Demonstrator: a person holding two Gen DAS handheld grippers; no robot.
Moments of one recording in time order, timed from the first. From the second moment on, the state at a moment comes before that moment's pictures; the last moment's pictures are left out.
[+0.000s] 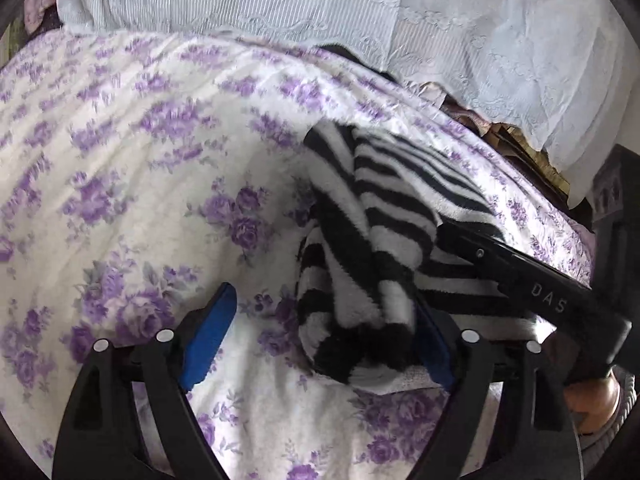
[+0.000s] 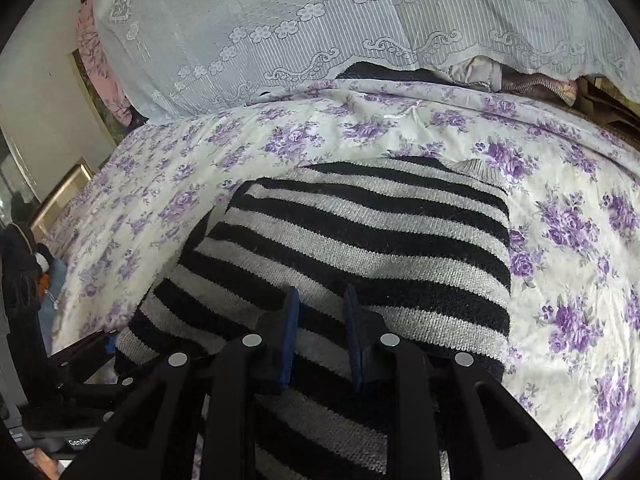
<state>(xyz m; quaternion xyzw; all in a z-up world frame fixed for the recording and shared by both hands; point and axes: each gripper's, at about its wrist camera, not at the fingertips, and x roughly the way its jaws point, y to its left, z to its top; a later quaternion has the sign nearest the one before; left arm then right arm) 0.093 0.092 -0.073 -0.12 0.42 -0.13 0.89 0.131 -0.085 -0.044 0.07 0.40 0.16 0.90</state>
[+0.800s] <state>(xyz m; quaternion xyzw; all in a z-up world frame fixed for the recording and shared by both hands) 0.115 0.033 -0.061 0.02 0.36 -0.11 0.92 0.163 -0.148 -0.053 0.32 0.37 0.24 0.83</state>
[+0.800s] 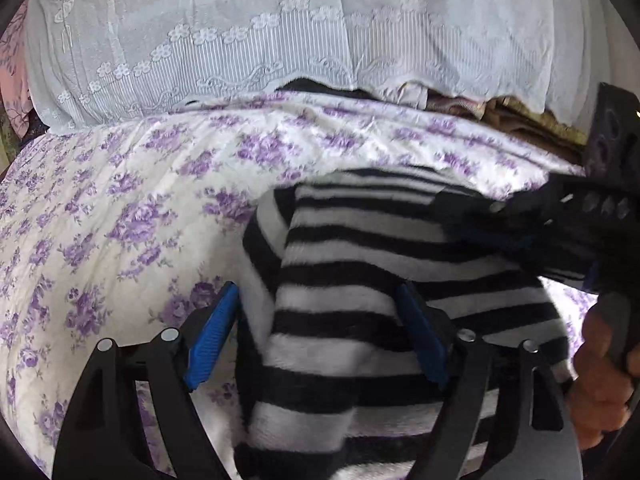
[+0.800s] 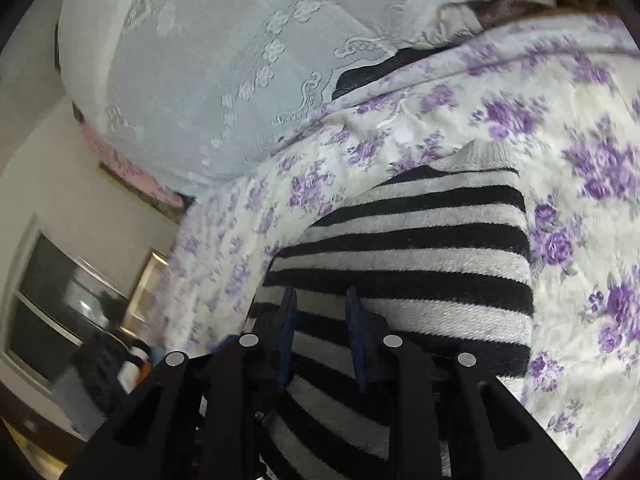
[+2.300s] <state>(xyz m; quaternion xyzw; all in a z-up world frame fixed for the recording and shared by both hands) 0.146 0.054 -0.088 -0.16 0.44 -0.25 0.85 0.122 -0.163 -0.082 0.30 0.38 0.21 0.85</state>
